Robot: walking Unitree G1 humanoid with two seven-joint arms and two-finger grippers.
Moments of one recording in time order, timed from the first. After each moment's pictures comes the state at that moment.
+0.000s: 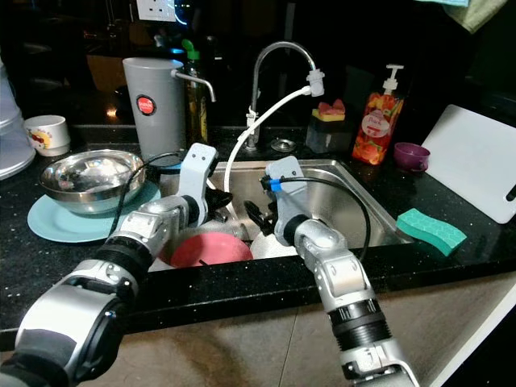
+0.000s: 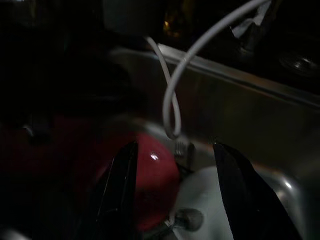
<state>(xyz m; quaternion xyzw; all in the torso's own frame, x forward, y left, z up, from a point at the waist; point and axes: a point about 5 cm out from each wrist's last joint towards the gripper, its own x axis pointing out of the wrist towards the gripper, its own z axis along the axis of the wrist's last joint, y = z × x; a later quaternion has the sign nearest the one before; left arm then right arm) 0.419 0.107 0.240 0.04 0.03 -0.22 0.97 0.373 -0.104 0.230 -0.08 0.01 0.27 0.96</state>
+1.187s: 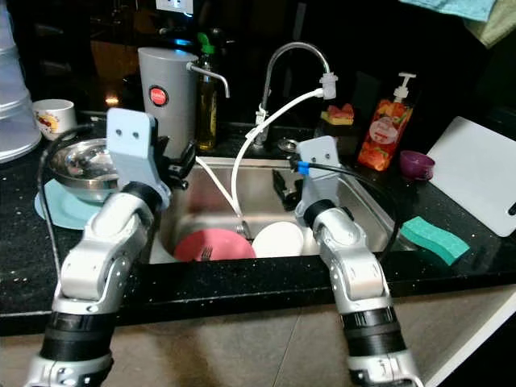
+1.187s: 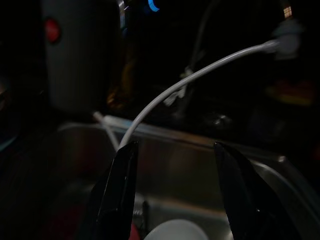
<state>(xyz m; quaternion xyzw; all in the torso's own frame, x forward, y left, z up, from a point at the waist) 0.328 0.134 0.312 0.03 -0.23 -0.06 0.97 0.355 -0.129 0.271 -0.01 -0.14 0.12 0.98</state>
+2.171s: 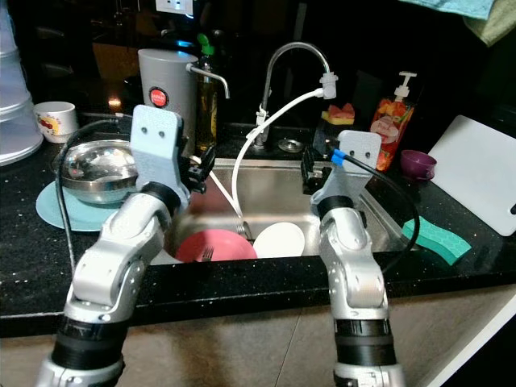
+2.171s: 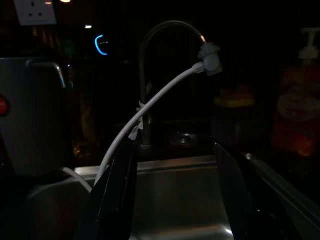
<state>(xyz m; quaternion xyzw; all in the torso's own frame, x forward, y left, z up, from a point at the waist) 0.319 0.101 0.299 0.03 -0.19 -0.09 0.98 0.345 -0.138 0.278 0.09 -0.19 0.02 0.98</state>
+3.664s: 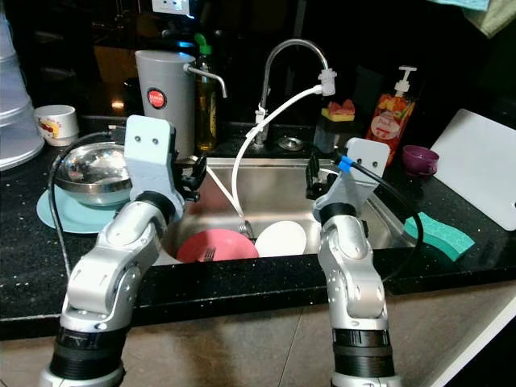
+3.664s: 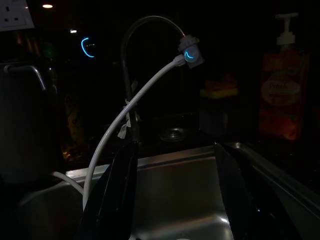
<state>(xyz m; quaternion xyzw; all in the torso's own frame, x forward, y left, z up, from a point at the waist) 0.321 0.113 0.297 0.02 -0.16 -0.06 0.99 0.341 -0.140 0.272 0.11 -0.18 0.00 0.98</state>
